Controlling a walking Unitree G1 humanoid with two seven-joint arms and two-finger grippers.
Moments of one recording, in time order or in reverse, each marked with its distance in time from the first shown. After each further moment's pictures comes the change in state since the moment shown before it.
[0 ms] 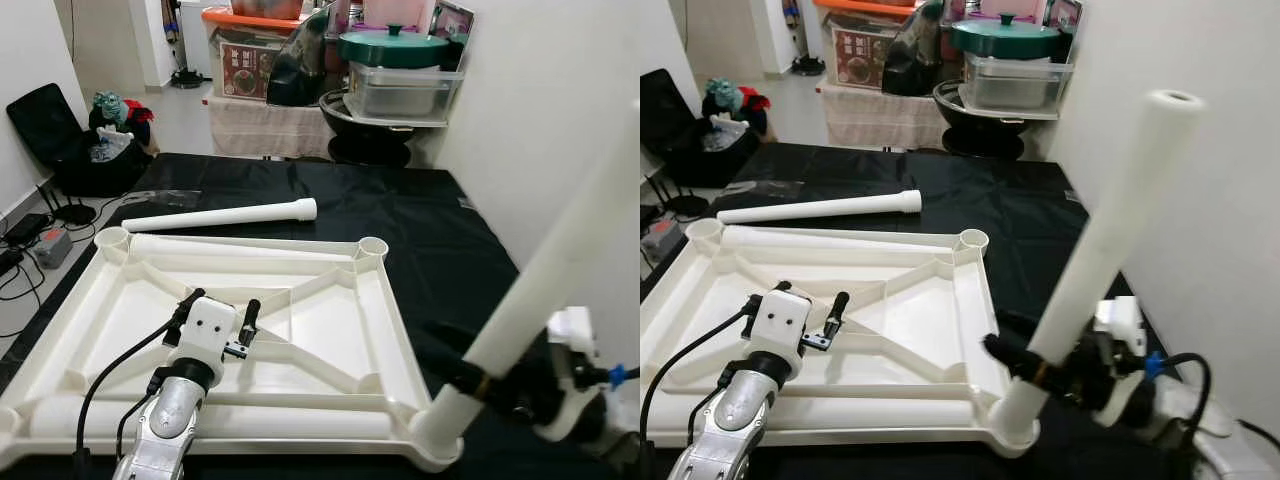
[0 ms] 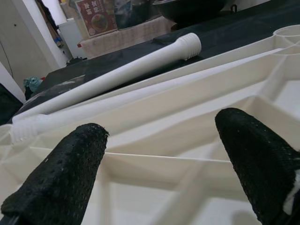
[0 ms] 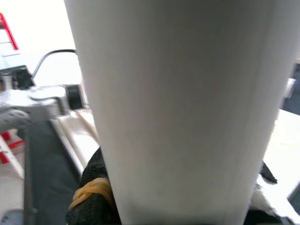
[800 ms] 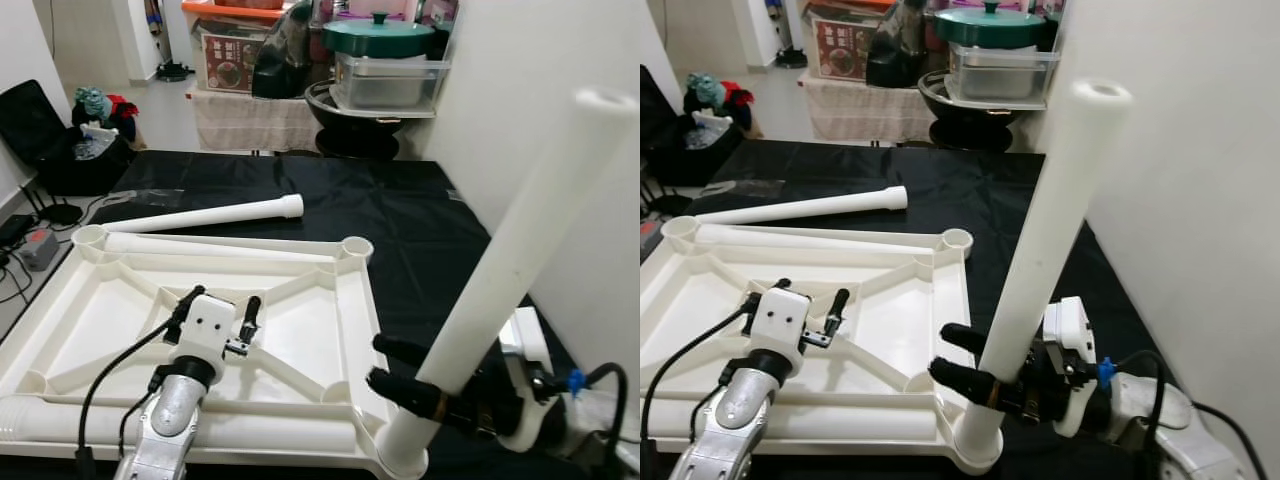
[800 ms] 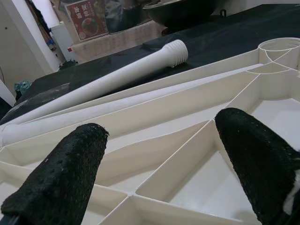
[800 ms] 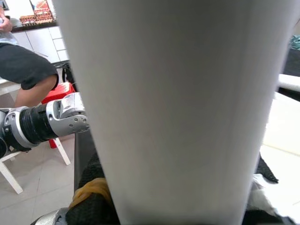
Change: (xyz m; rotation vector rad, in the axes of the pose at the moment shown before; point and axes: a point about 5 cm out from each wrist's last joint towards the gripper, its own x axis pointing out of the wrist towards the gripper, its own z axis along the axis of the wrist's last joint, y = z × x) left arm -0.001 0.001 0.003 0.001 -0.012 0.008; right arm 0.058 0.056 0.003 0.039 -0.014 0.280
